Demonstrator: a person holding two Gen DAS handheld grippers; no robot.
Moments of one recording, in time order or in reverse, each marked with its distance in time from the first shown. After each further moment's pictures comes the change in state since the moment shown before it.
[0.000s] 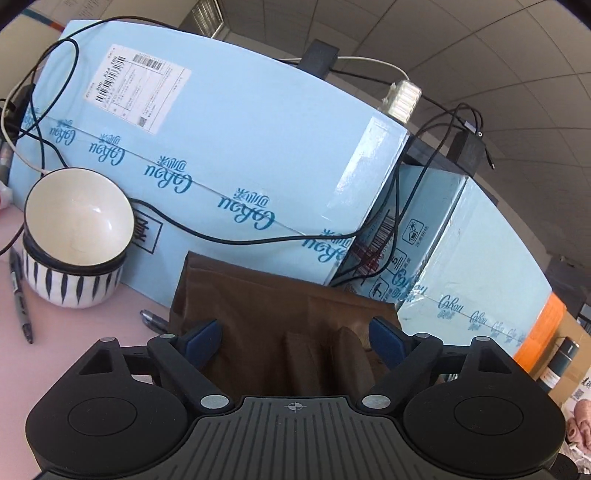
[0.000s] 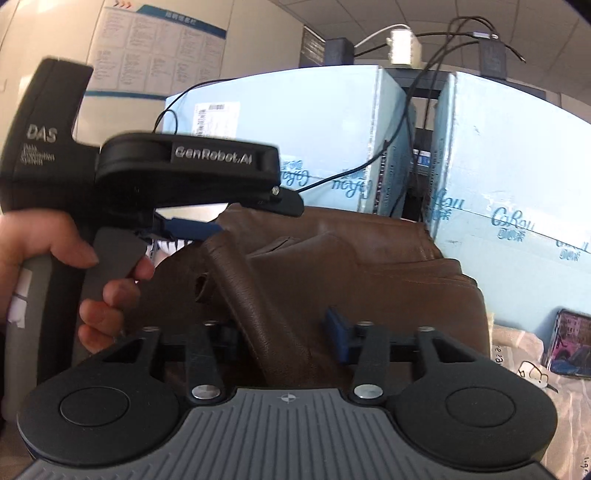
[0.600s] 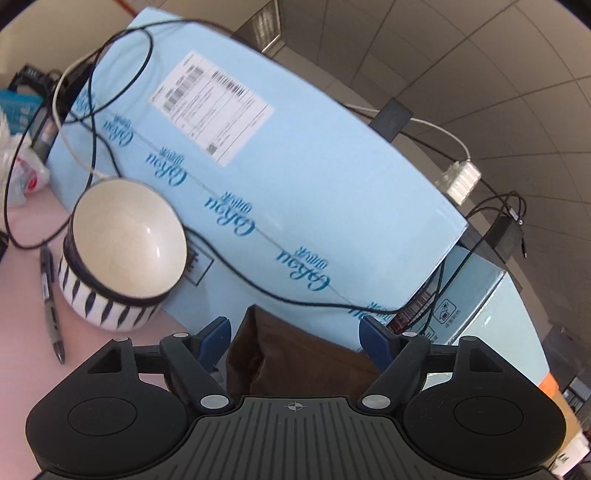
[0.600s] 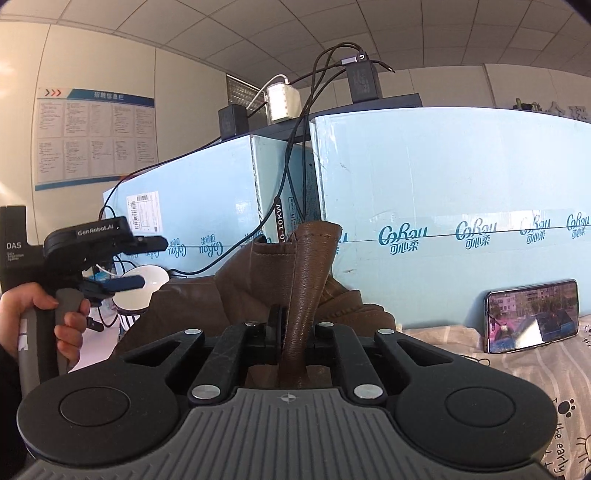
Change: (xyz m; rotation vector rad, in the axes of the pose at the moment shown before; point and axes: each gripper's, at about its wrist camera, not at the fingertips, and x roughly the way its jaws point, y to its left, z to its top) left arm -0.007 0.049 0.025 -0.239 -0.050 0.026; right arm -0.055 -0.065 0.000 0.245 -0.144 -0.087
